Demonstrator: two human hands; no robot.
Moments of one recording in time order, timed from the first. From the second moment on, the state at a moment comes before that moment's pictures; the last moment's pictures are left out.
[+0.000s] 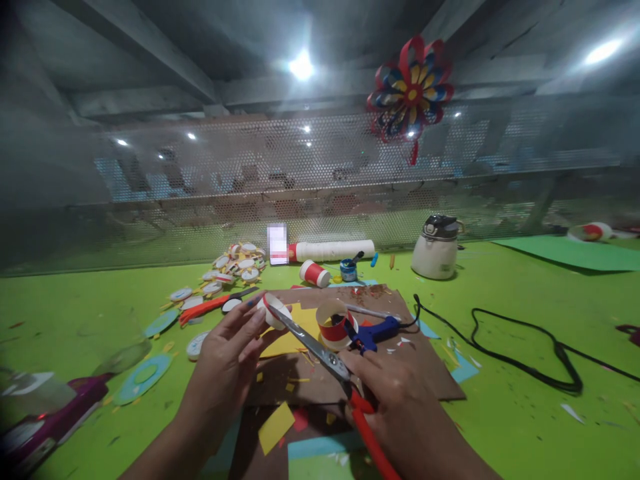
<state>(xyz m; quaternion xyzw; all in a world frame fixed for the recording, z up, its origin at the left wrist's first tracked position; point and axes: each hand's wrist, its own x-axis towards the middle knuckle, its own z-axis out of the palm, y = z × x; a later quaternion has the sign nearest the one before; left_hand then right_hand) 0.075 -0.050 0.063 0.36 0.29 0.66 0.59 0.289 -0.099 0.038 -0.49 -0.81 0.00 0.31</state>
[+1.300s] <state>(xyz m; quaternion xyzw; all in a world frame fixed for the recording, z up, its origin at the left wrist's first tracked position) 0.081 -0.053 0.063 0.33 0.31 0.70 0.55 0.290 -0.096 0.014 -0.49 -0.80 0.00 0.34</state>
